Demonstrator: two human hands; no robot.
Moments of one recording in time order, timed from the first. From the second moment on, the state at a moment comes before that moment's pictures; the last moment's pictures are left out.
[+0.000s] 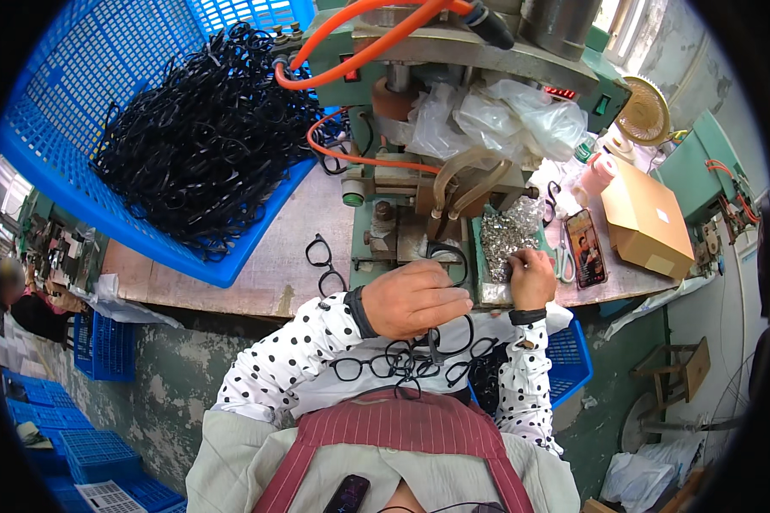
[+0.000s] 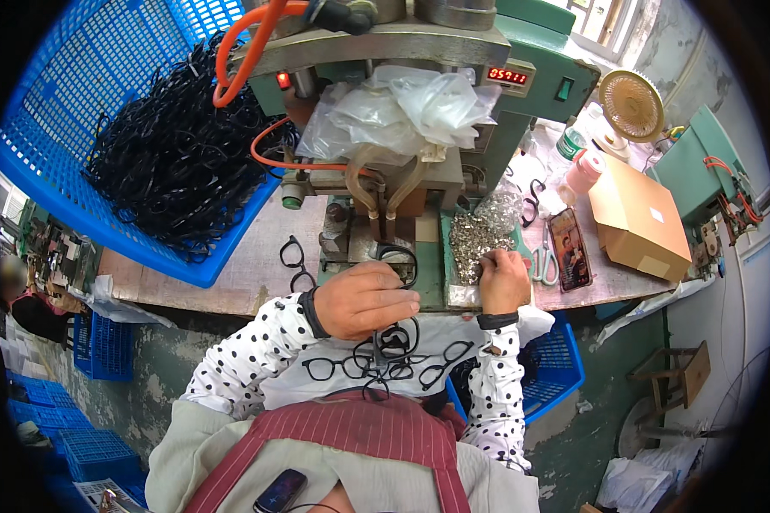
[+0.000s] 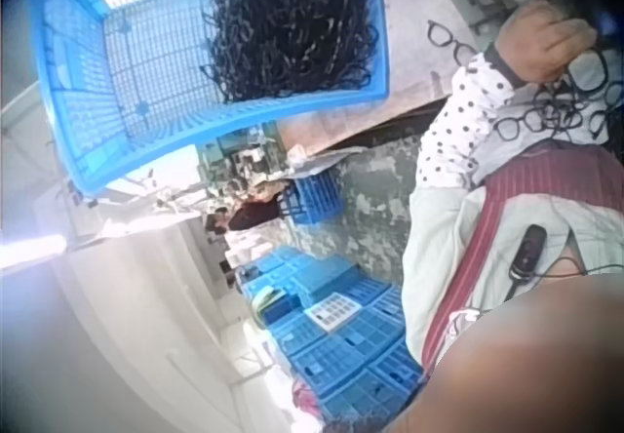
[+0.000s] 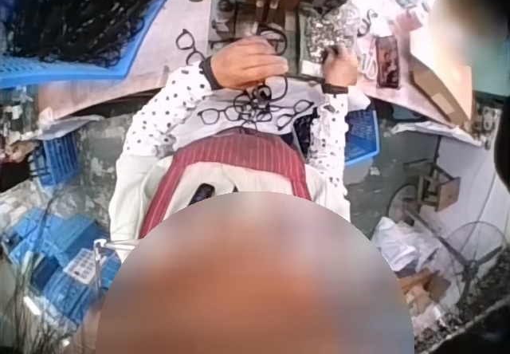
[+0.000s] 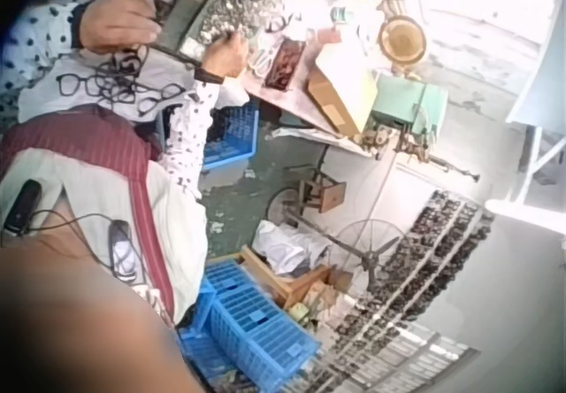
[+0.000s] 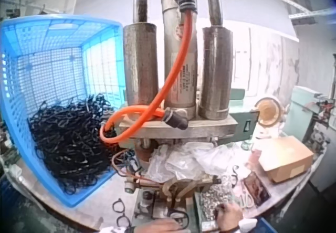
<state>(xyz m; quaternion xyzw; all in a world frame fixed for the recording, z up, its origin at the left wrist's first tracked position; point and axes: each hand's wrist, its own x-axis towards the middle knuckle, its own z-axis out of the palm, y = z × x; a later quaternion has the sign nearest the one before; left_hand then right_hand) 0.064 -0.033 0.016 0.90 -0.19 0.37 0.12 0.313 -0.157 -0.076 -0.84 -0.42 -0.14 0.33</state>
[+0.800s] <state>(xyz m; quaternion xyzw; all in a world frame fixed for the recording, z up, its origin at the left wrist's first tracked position) -0.016 0.071 -0.109 0.79 0.57 0.13 0.19 0.316 -0.162 -0.080 -0.78 -0.39 -0.12 0.47</state>
